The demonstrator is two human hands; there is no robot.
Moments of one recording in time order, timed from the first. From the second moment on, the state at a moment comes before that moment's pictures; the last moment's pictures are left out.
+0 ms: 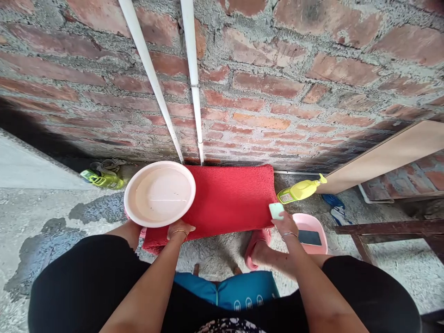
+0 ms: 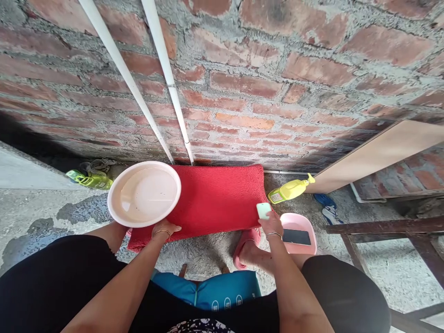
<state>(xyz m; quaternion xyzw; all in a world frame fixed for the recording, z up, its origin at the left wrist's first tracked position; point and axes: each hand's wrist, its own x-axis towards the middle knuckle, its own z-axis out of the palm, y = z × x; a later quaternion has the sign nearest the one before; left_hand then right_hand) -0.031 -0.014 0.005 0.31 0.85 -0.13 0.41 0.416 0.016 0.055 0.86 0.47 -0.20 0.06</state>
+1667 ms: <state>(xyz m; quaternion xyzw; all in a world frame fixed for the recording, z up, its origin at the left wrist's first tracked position) -0.021 -0.019 0.026 0.32 0.85 -0.12 0.40 0.313 0.029 0.045 0.80 0.56 -0.21 0.01</state>
